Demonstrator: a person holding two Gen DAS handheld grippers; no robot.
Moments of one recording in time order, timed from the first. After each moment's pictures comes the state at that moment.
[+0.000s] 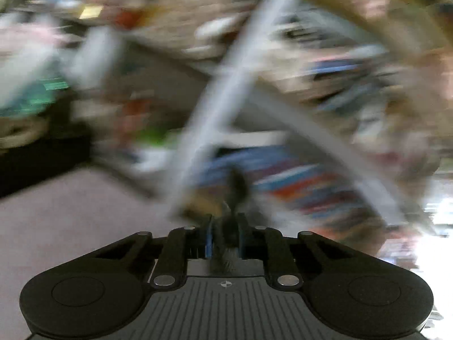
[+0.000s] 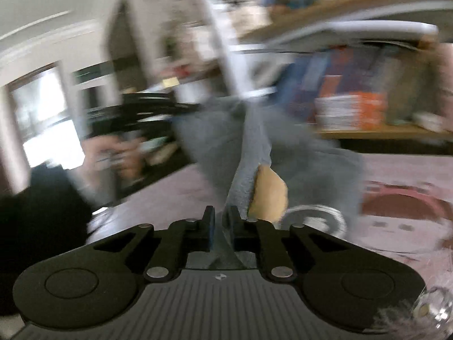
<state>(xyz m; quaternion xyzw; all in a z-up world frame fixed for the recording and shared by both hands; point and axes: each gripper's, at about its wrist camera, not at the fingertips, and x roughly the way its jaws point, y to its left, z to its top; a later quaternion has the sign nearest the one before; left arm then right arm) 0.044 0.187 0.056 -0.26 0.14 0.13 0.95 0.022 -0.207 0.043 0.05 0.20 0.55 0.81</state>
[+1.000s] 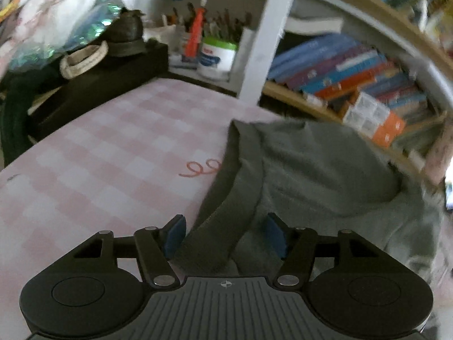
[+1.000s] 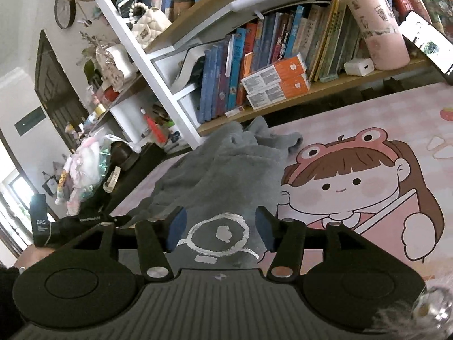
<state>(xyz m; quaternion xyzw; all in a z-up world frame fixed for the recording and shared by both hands) 0.006 0.158 -0.007 -0.17 0.32 0.16 0.92 0.071 -0.240 0.027 0.18 0.29 0.38 0.86</state>
